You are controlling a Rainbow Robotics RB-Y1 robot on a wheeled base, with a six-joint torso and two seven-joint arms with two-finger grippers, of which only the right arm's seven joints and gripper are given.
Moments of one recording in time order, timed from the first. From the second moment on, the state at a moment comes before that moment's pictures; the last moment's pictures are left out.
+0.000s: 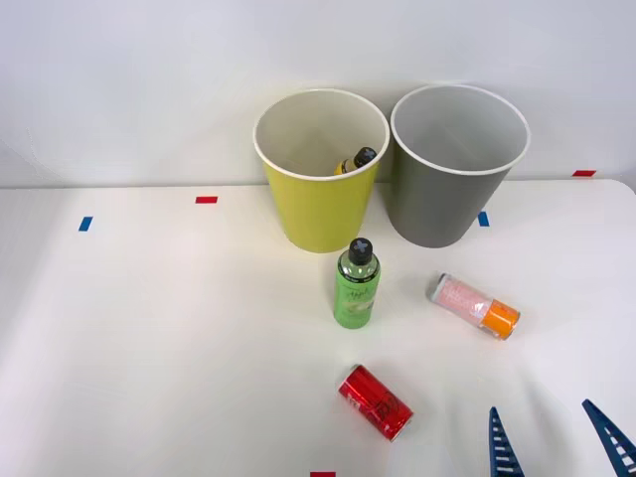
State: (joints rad) arm 1.05 -0.15 0.14 -2.08 0.28 -0.55 1.25
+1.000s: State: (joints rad) arm 1.01 -0.15 0.22 -1.83 0.11 -0.80 1.26
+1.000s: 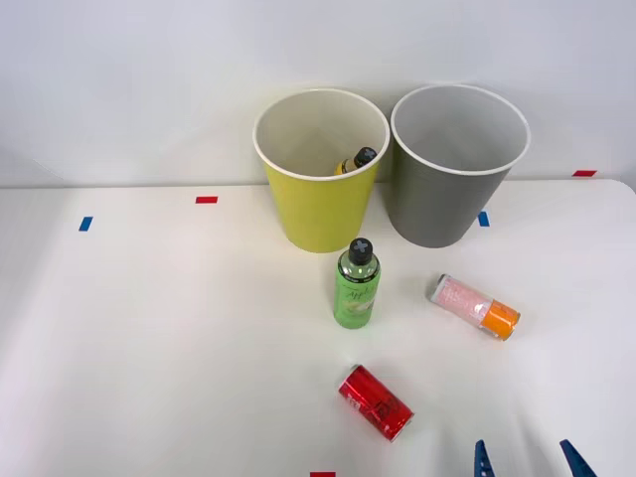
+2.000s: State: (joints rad) arm 1.03 -0.14 0.23 -1.83 0.10 -0.85 1.30
